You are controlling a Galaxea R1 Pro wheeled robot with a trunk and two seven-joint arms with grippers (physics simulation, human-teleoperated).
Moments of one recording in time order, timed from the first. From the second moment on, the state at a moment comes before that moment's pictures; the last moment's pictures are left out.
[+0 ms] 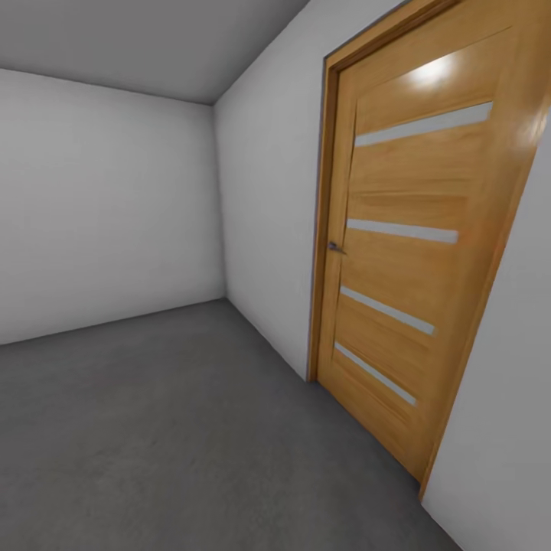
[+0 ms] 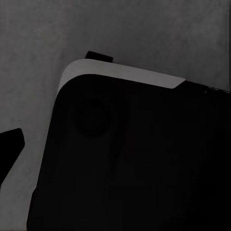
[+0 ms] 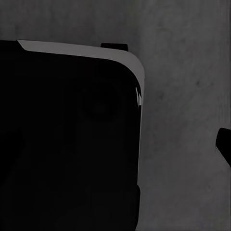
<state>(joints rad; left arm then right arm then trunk) 0.00 -0.02 0.16 -0.06 0.10 -0.09 0.00 0.00 -0.04 0.00 -0.01 0.03 -0.10 0.02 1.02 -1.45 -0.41</state>
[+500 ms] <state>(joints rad) 0.00 -0.02 0.16 -0.06 0.10 -0.09 0.00 0.00 -0.04 -0.01 -0.01 0.03 -0.11 0.02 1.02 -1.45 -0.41</state>
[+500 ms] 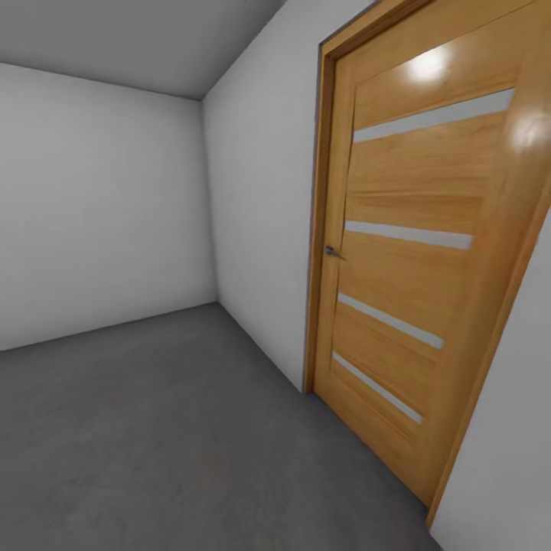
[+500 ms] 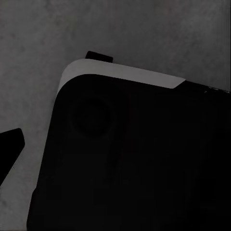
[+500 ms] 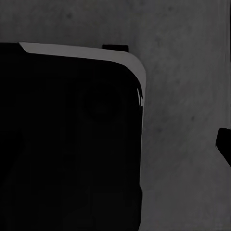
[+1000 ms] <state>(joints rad) 0.00 -0.02 0.16 -0.06 0.10 -0.09 0.00 0.00 -0.04 -0.01 -0.01 0.03 -0.11 0.02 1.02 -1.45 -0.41</state>
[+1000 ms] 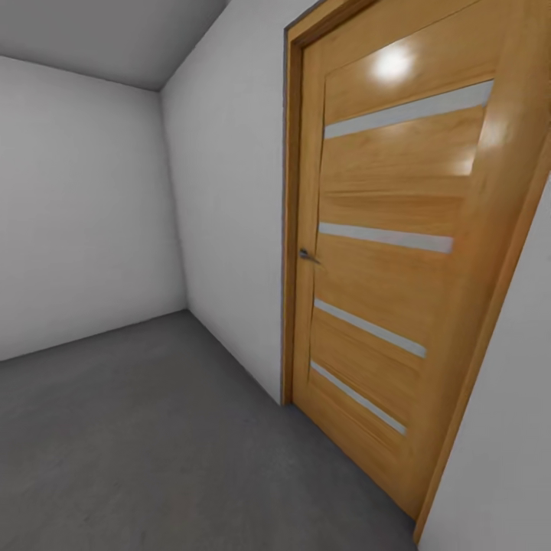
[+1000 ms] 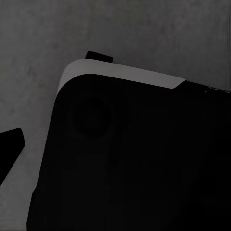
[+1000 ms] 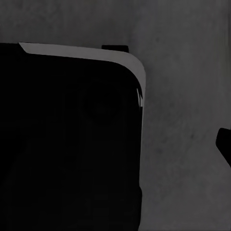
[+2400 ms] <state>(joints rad) 0.00 -0.02 0.16 -0.06 0.10 -0.09 0.00 0.00 -0.04 -0.01 -0.01 0.03 -0.09 0.01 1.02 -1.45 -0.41</state>
